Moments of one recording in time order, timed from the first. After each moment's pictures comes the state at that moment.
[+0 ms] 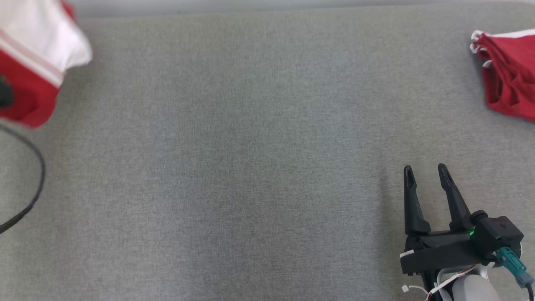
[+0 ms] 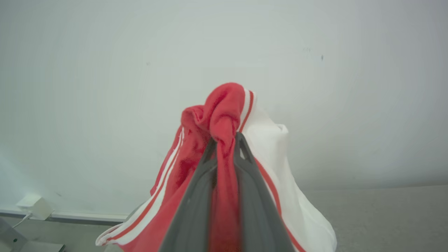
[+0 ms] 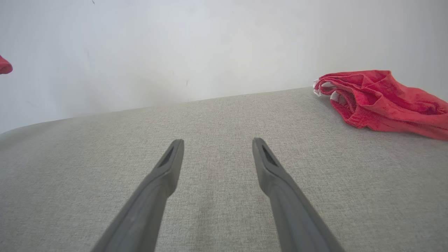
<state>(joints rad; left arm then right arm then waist) -0.96 0.49 -0.04 0.62 -0.39 -0.11 -0.02 -0.16 -0.05 0.00 0.14 0.17 0.13 -0.25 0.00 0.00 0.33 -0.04</state>
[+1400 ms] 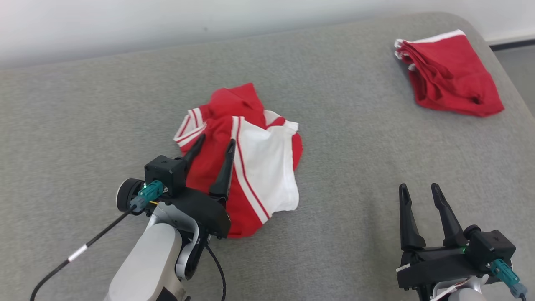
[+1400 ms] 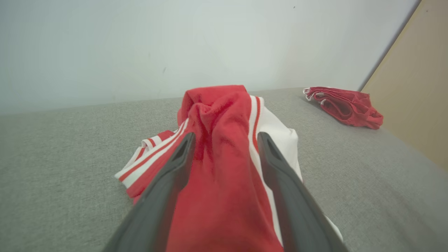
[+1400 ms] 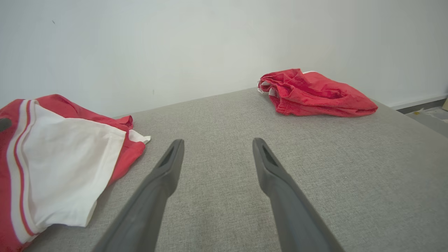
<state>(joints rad) -0.57 0.11 -0.40 0.49 -0.43 -0.08 -0.14 -0.13 -0.05 0.02 0.20 0.24 0.13 -0.26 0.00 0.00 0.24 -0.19</state>
